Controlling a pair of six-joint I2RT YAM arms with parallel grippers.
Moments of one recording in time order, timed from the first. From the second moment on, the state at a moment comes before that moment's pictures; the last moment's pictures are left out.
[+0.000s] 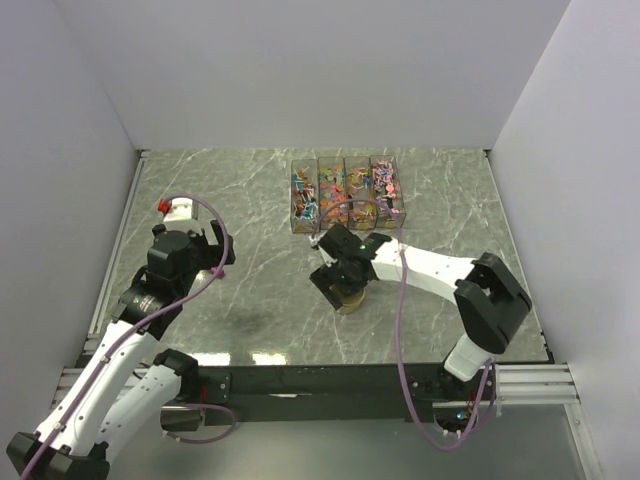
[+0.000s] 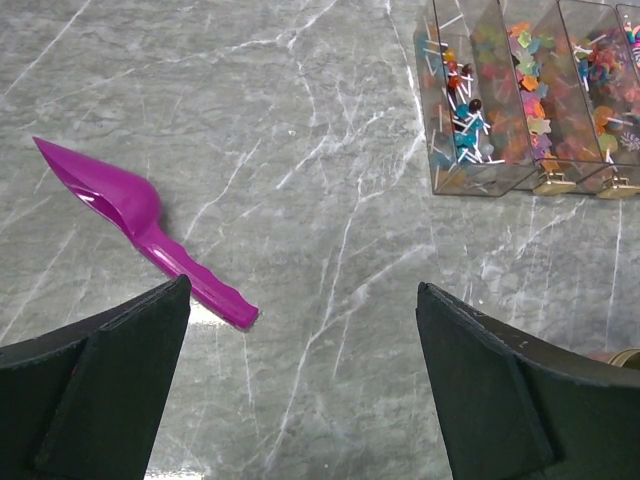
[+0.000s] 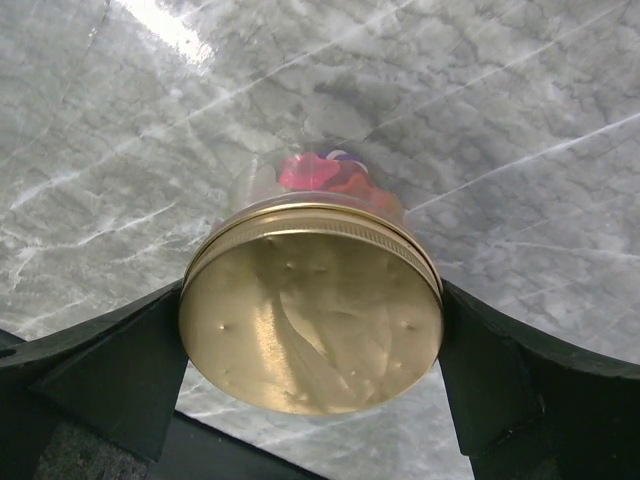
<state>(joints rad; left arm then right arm) -0.37 0.69 0.71 -0.38 -0.28 -0.30 0.83 1.66 1.11 -0.71 0.05 0.10</state>
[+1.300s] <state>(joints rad) -0.53 0.89 0.46 -0.09 0.26 -0.81 0.80 1.43 0.84 -0.20 -0.11 0.21</state>
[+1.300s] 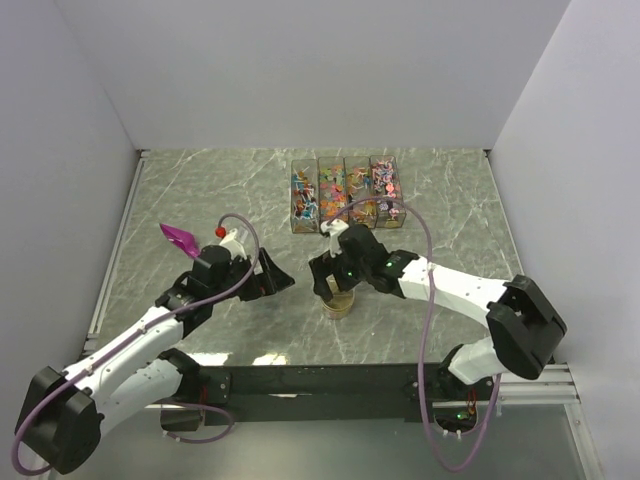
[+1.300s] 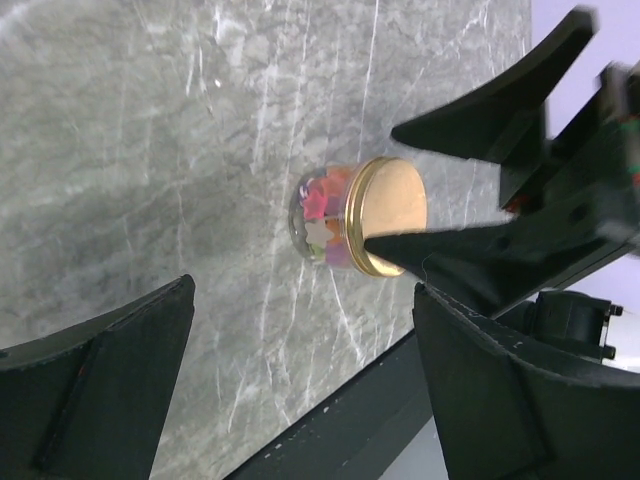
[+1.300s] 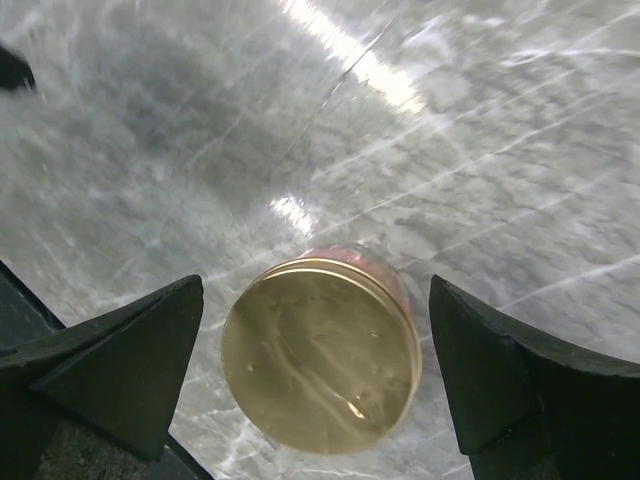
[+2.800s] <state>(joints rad) -0.80 1.59 0.82 0.14 0.00 -0.87 0.55 1.24 0.41 0.18 -0.40 0.75</state>
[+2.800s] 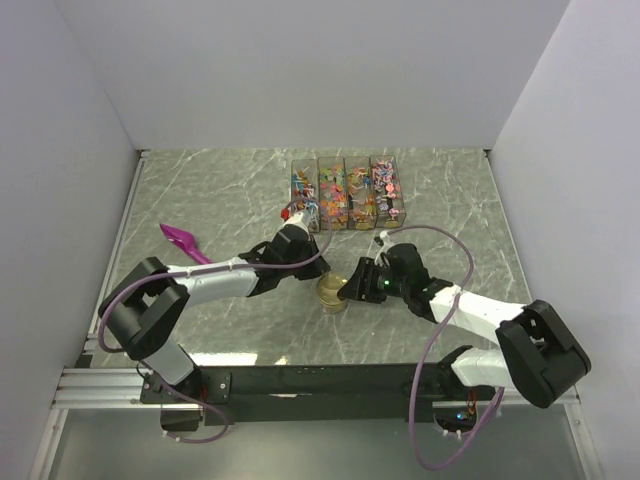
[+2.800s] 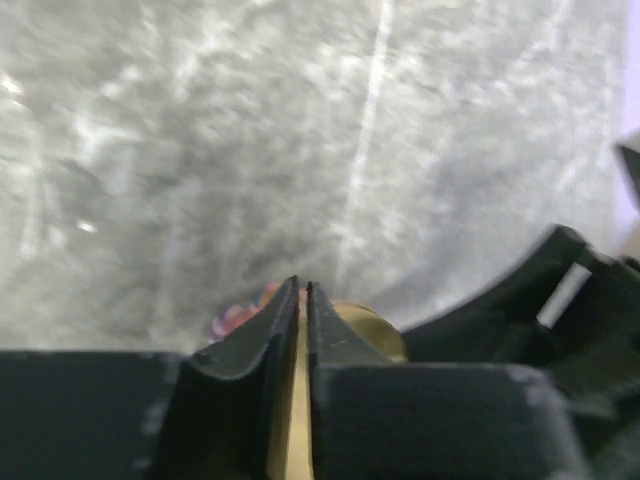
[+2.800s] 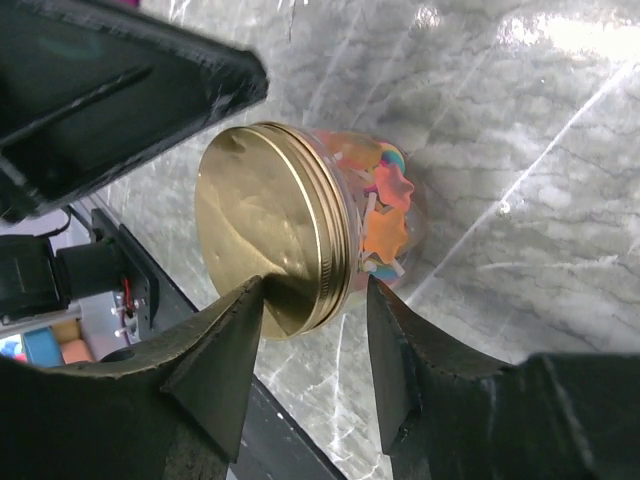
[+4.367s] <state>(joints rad) -0.79 0.62 0.30 0.22 -0.41 -0.53 0.78 1.40 0.54 0.21 -0.35 0.81</state>
